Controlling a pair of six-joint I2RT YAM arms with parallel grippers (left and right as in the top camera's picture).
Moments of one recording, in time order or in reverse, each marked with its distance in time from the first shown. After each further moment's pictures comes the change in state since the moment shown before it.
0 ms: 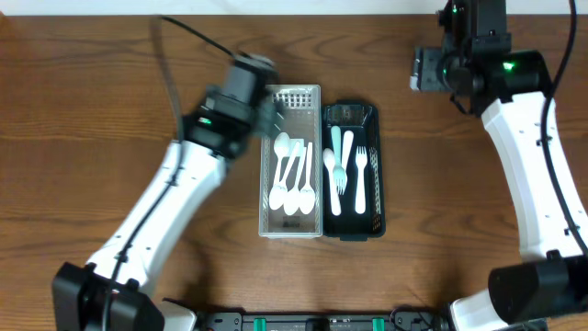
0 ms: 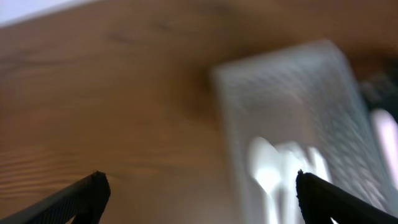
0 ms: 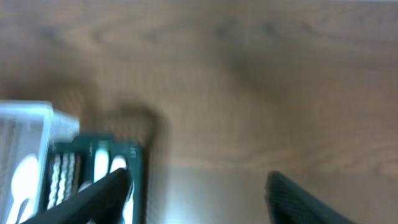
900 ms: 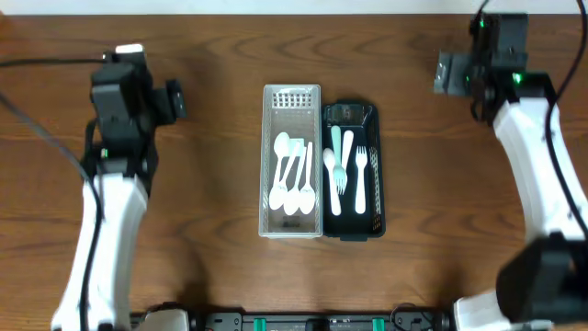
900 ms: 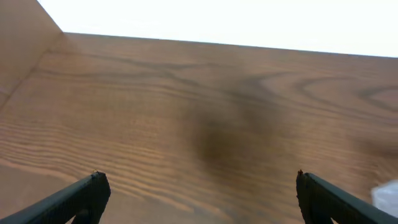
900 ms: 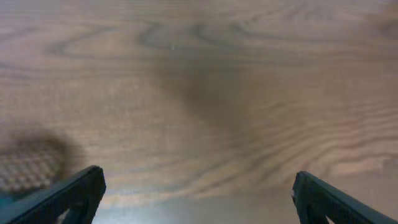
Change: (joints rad) left arm 0.447 -0.242 -0.286 0.348 0.129 0.067; right arm -0.150 -0.066 -0.319 0.316 0.090 -0.068
